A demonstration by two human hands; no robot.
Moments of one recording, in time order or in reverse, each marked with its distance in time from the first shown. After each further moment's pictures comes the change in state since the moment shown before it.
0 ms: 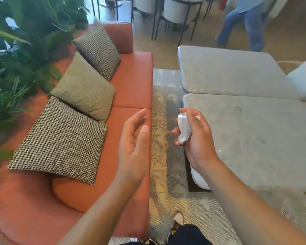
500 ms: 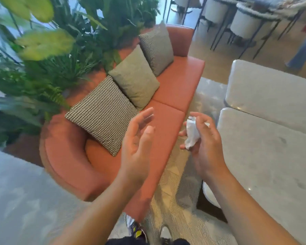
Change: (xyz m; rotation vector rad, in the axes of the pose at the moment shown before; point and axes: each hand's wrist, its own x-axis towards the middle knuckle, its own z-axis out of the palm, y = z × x) left_hand -0.072 0.039 0.004 0.009 0.324 0.071; right_hand -0.039 -0.013 -0.011 0.003 -0.321 0.083
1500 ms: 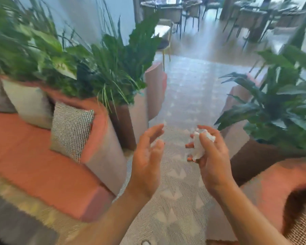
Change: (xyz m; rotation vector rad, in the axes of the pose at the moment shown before) left_hand -0.374 0.182 -0.380 0.437 1.405 0.169; right_hand -0.399 0.178 0.391 -0.116 -1.418 0.426
